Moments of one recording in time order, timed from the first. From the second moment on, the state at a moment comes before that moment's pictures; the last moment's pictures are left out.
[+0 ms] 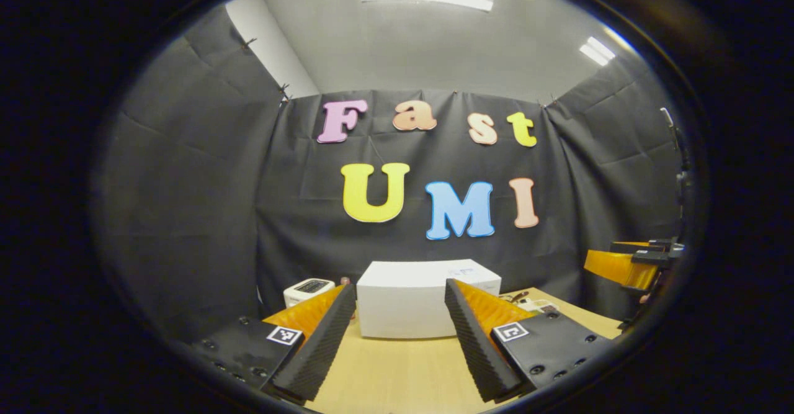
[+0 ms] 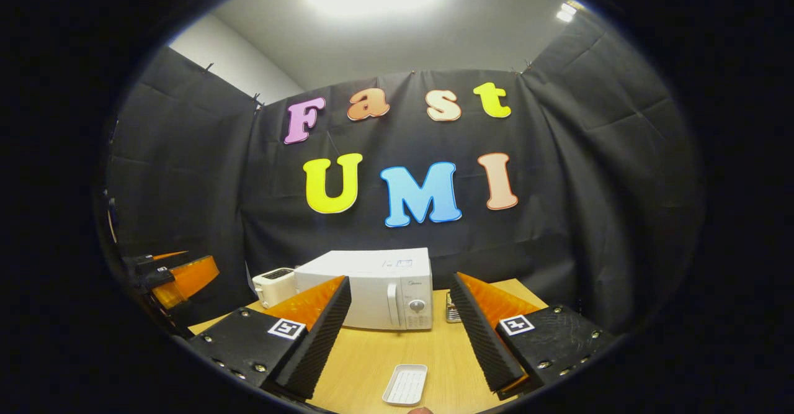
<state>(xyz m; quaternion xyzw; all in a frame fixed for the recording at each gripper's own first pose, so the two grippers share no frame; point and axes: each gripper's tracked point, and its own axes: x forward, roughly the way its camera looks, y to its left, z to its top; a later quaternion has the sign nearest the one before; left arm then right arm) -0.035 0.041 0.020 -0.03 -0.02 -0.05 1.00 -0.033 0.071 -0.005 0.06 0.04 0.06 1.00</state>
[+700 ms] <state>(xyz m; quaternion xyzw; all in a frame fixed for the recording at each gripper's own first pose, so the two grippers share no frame) -0.035 0.040 0.029 -0.01 -0.03 -0.06 1.00 -0.045 0.059 -0.002 0.04 0.03 0.03 1.00</state>
